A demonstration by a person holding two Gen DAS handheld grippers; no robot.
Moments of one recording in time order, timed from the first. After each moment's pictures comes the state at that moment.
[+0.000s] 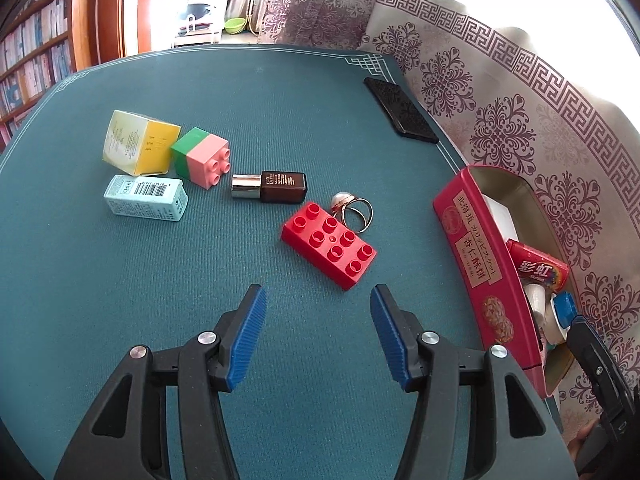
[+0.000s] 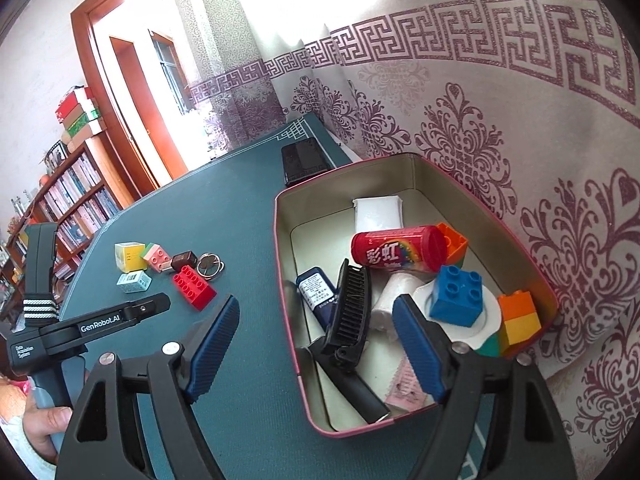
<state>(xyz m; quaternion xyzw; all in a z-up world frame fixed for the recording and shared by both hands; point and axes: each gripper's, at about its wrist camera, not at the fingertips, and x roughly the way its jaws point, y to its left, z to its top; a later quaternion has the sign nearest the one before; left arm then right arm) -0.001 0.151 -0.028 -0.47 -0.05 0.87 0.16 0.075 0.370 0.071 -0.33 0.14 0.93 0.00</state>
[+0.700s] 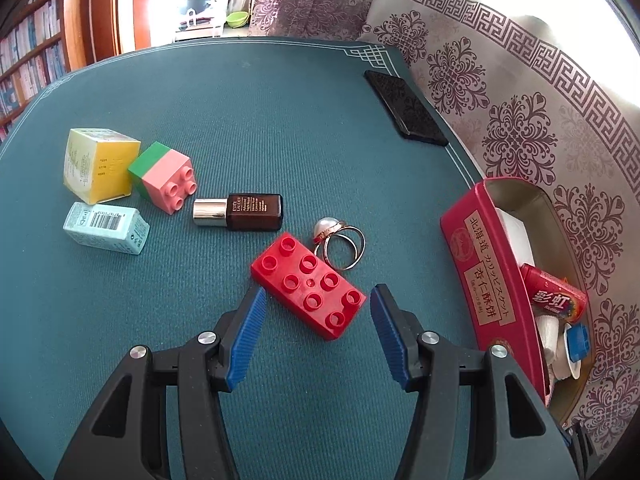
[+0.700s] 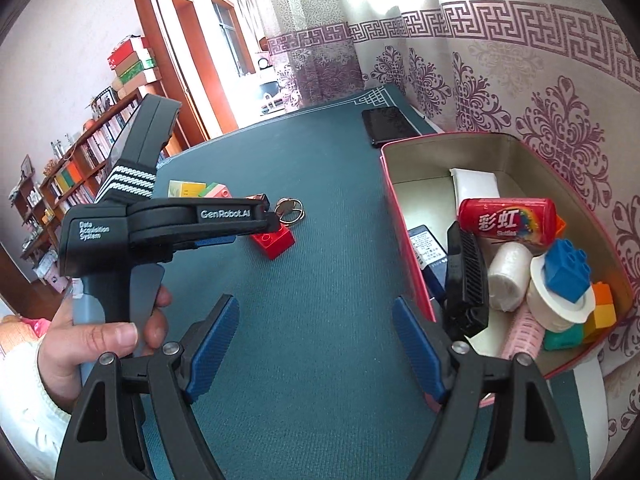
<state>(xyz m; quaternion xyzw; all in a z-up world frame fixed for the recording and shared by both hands) -0.046 0.173 -0.042 -0.48 -0.04 0.86 0.15 0.074 0.304 0.050 -0.36 0.09 0.92 -0.10</state>
